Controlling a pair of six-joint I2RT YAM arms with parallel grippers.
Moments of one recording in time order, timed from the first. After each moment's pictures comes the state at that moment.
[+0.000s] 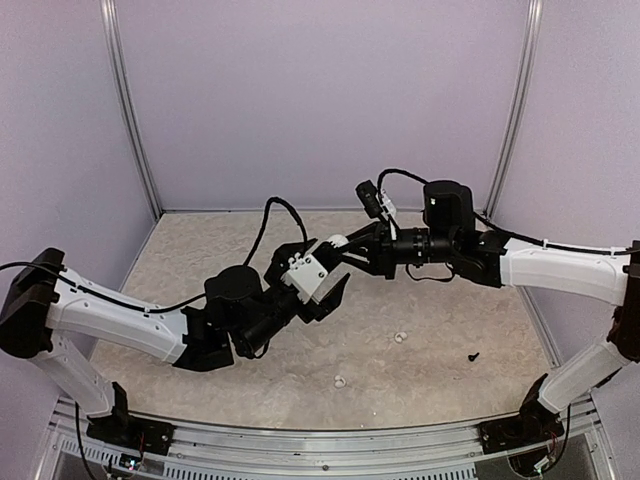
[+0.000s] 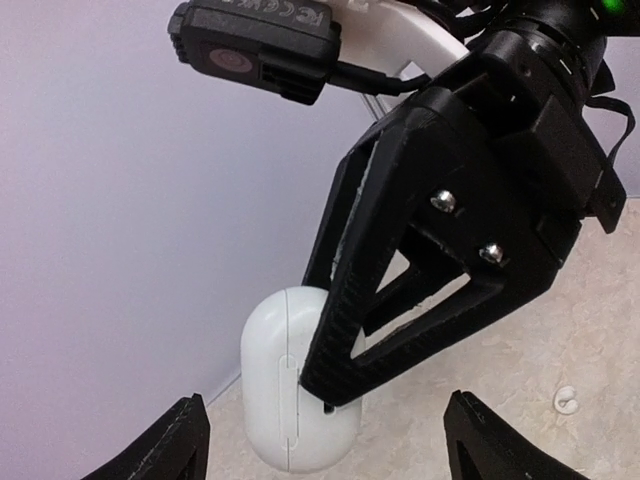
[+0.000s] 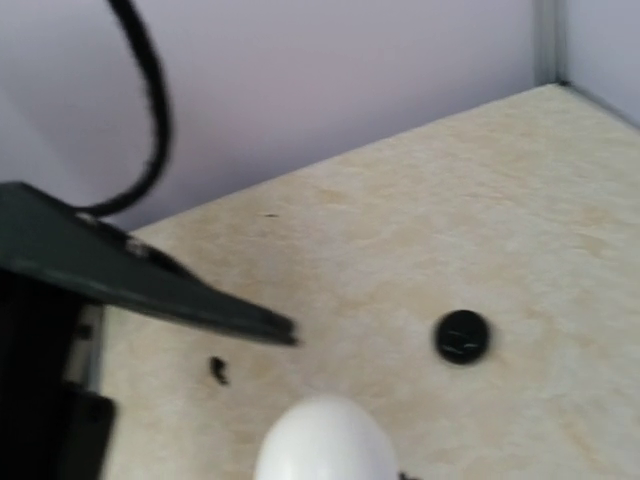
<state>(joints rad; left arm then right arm) -1.23 1.57 0.83 0.81 -0.55 0.56 0.77 1.45 1.04 0.17 -0.59 0.07</state>
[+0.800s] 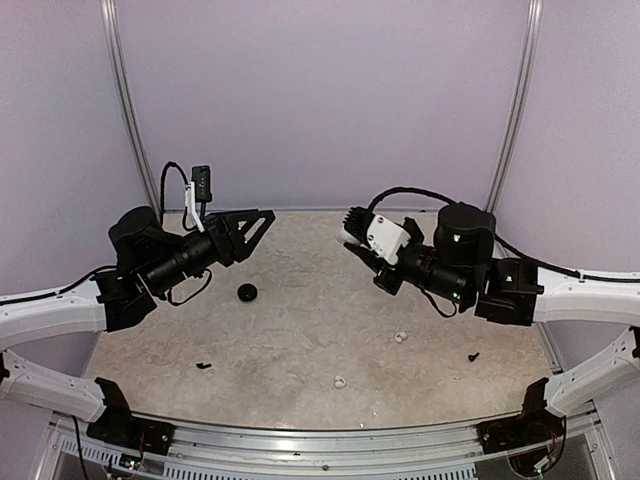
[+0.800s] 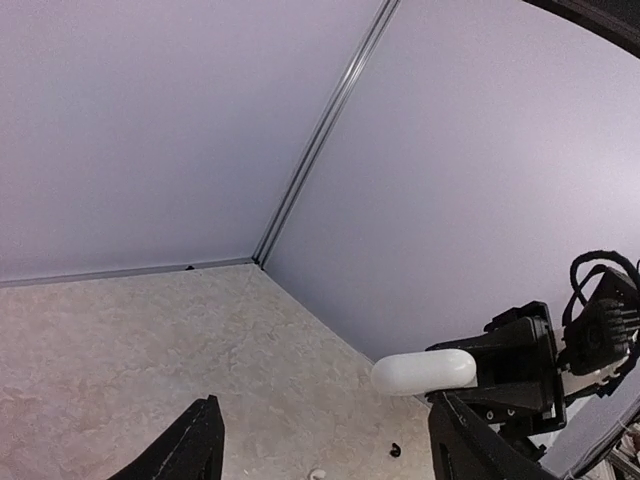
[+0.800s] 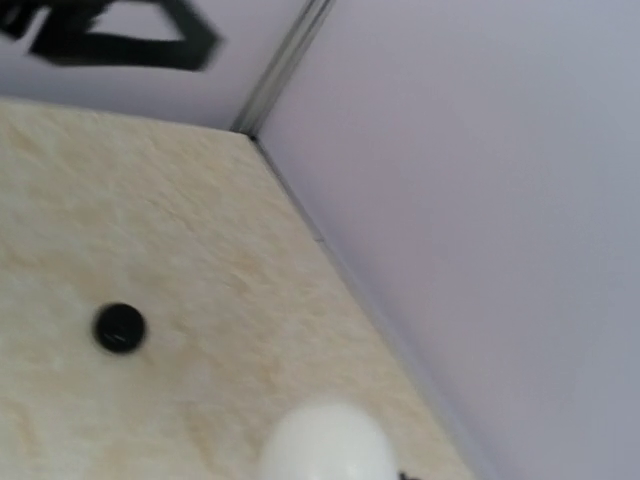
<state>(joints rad) -0.81 1.11 0.71 0.53 0.08 -0.47 1.07 1.24 0.95 0.16 0.23 -0.56</state>
